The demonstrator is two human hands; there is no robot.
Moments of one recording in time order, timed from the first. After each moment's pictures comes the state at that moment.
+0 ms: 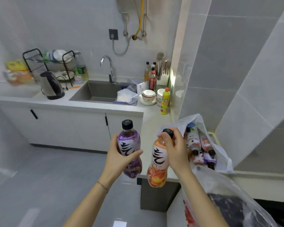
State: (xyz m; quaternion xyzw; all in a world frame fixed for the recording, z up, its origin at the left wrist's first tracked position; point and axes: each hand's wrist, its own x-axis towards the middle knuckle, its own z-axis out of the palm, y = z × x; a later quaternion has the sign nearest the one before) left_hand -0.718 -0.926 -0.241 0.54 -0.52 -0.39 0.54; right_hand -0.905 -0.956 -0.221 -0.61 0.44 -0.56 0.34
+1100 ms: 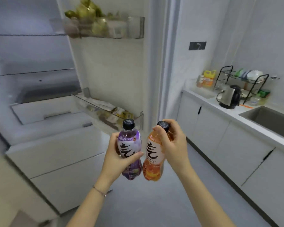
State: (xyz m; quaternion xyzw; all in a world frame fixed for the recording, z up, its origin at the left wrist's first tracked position) left_hand -0.378 -0.402 -0.196 0.71 -0.26 -0.01 0.66; right_hand -0.445 -0.562 -0.151 -0.73 0.03 -0.38 0.57
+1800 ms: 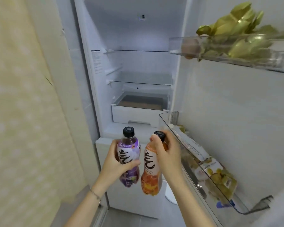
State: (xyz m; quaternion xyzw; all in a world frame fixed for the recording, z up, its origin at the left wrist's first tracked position) left_hand -0.226 -0.233 -0.190 0.74 -0.01 0.16 0.65; right_hand -0.196 -0.399 -0.150 -0.72 -0.17 -0.17 0.65
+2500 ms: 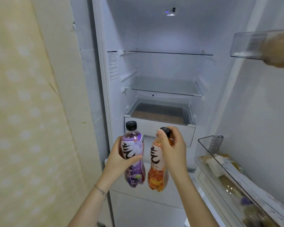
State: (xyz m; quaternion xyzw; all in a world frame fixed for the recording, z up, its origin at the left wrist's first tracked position) left_hand -0.078 -0.114 -0.201 0.75 0.02 0.18 0.64; right_hand -0.047 -0.278 -0.152 -0.72 -0.15 -0.17 0.66
